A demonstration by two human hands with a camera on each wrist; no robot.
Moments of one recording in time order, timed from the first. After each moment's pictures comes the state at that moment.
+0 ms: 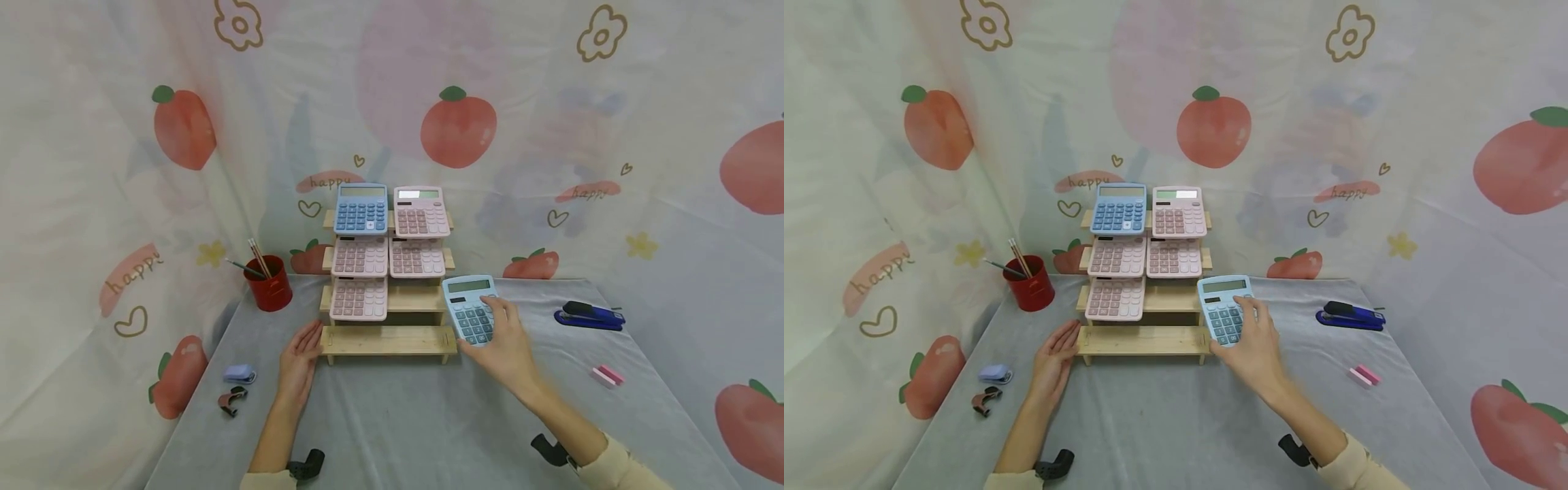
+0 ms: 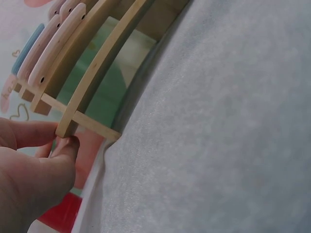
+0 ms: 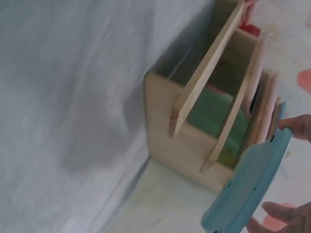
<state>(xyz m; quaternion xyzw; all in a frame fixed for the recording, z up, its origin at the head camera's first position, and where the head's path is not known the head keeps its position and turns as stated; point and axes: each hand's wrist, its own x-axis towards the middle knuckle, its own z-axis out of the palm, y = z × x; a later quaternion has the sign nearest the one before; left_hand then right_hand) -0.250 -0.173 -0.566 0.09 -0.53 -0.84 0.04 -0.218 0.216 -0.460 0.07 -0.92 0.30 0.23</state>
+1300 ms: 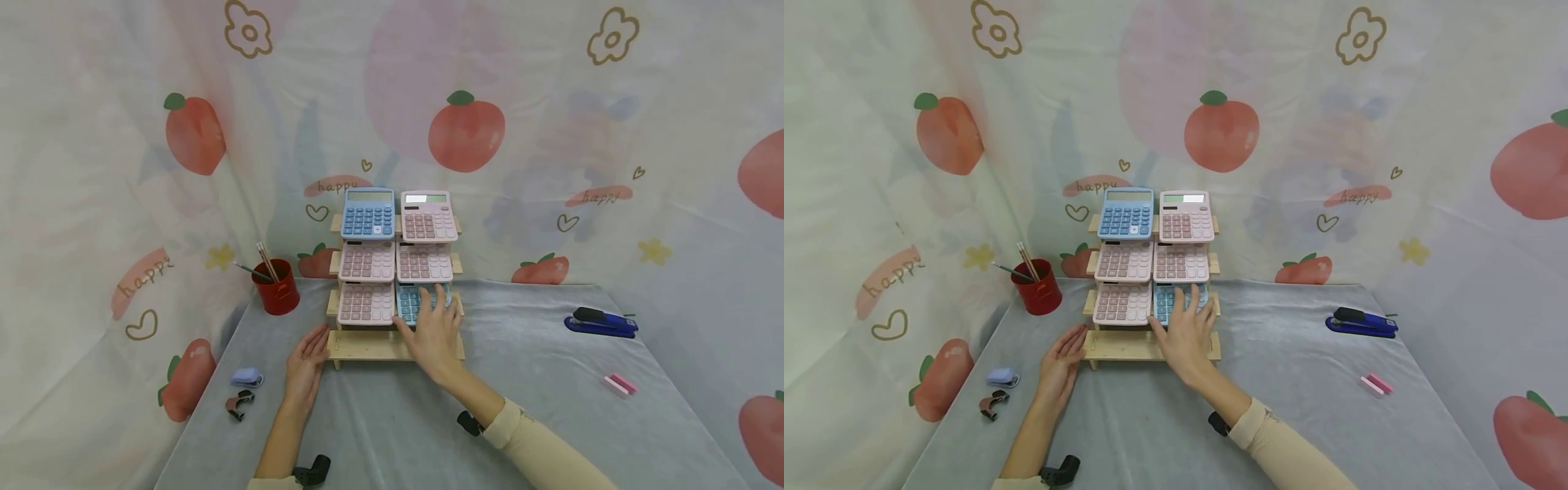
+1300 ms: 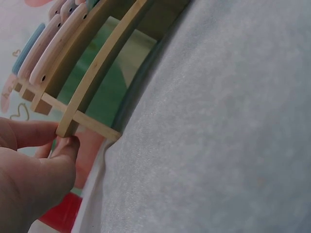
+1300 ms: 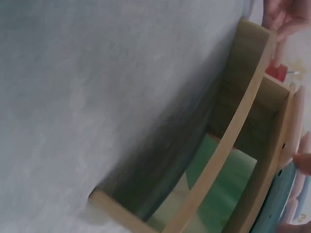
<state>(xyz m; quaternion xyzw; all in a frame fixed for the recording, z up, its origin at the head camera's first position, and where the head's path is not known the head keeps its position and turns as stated) -0.251 -0.174 -0.570 0.10 -0.54 -0.84 0.04 -0.279 0.089 -0.493 0.07 -0.94 0.23 0.25</state>
